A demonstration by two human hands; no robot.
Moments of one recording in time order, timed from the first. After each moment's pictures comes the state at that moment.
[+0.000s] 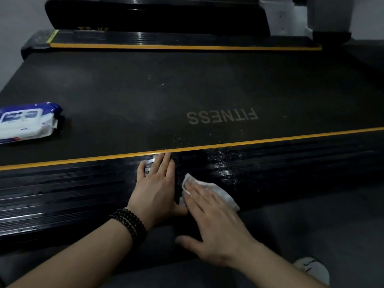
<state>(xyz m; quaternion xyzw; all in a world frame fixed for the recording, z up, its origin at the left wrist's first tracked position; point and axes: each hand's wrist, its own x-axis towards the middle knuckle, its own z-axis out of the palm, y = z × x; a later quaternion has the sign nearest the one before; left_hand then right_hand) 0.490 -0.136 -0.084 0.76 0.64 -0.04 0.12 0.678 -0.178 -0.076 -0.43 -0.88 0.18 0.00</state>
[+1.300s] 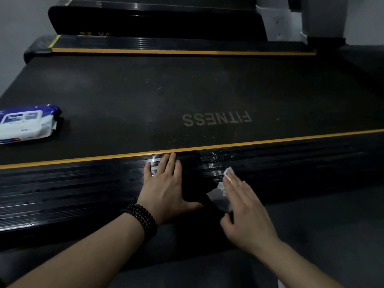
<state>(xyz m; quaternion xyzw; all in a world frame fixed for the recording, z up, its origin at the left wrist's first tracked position) 0.523 -0.132 -0.083 0.76 0.64 -0.06 0.10 0.750 -0.171 -0.087 -0.55 -0.83 0.09 0.10</state>
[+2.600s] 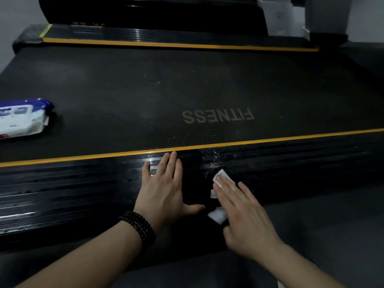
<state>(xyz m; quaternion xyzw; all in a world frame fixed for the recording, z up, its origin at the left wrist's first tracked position) 0.520 -0.134 -0.092 0.77 0.63 -0.05 0.07 0.742 -0.168 -0.086 -0.52 -0.85 0.09 -0.02</state>
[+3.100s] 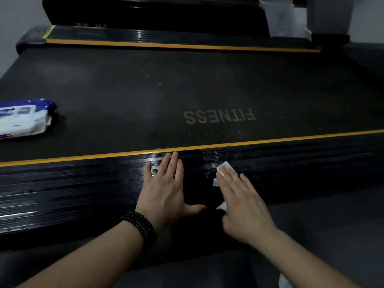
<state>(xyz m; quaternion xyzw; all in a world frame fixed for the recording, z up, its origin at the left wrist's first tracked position) 0.520 -0.135 -0.091 0.77 0.63 -0.06 0.07 0.734 -0.148 -0.077 -0.53 -0.84 0.09 -0.03</state>
